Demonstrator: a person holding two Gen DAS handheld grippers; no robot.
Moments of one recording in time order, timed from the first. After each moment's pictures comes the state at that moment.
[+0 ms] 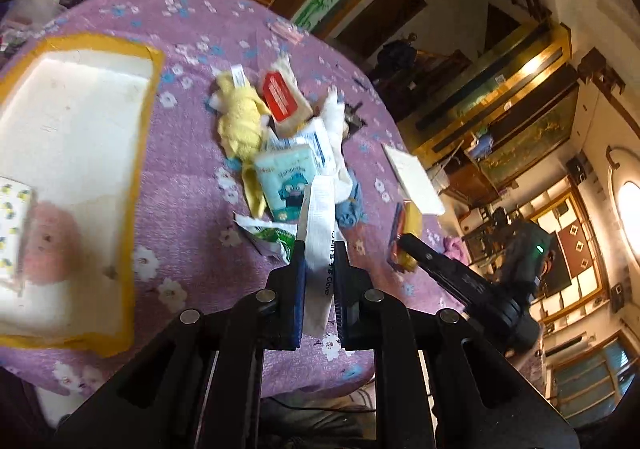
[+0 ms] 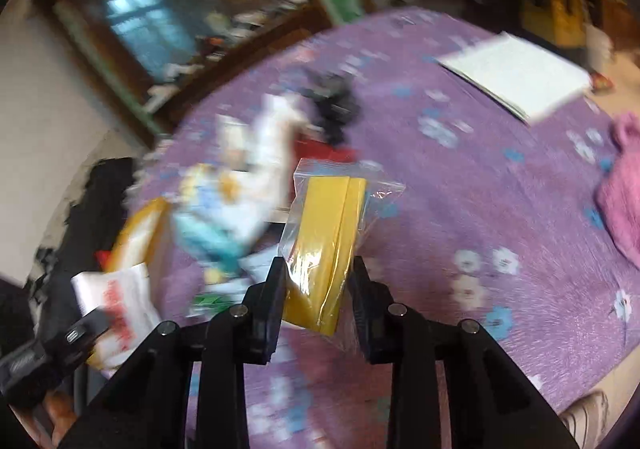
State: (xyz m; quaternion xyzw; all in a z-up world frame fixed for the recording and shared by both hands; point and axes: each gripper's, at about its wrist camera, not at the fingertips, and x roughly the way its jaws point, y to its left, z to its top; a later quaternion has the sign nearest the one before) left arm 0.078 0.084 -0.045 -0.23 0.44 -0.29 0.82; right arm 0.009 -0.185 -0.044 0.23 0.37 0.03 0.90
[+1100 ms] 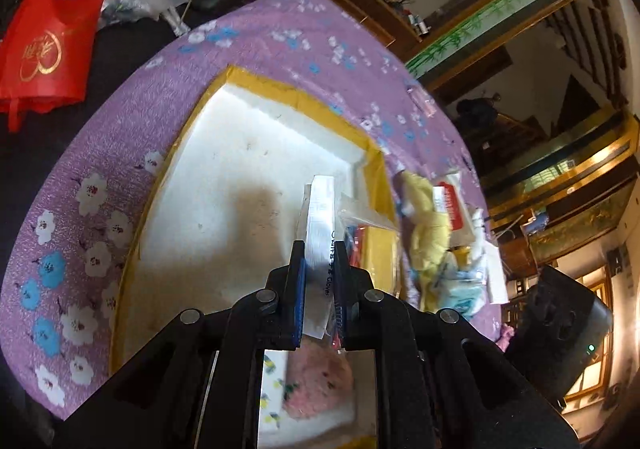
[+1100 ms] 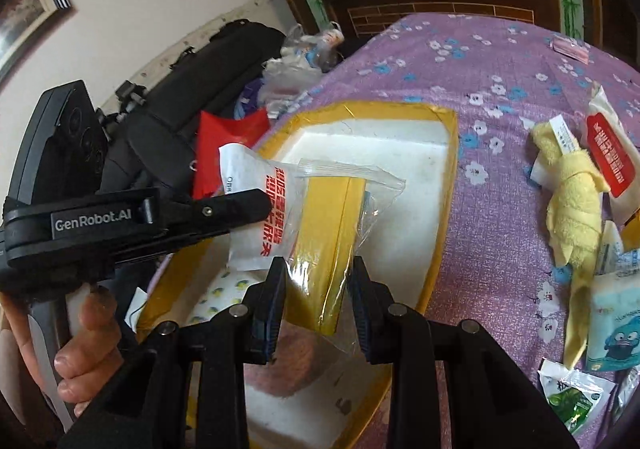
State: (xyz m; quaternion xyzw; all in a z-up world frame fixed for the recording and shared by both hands) left arm 0.174 0.253 -0.094 -0.29 0.47 -0.13 0.82; right arm 0.132 0.088 -0.065 0.05 0.43 0.28 0.86
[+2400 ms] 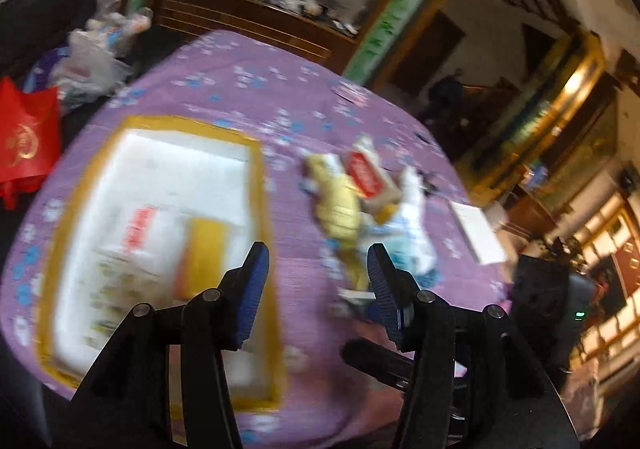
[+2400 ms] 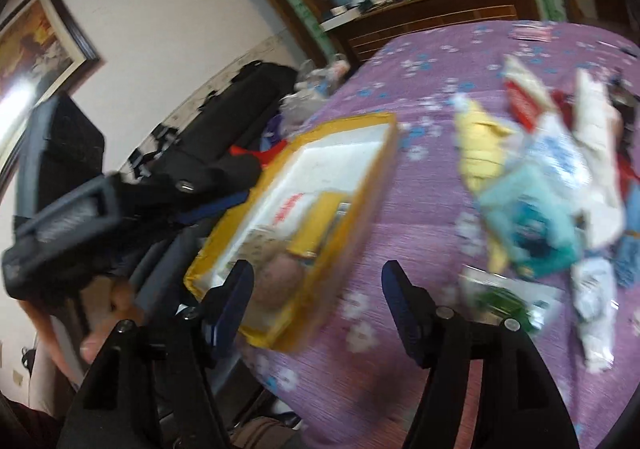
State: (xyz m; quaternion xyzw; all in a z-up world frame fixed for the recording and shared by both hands) left arm 0.104 0.133 -0.027 -0.18 0.39 -0.19 0.88; right arm 0.063 -0.028 -0.047 0.14 0.38 0.32 0.86
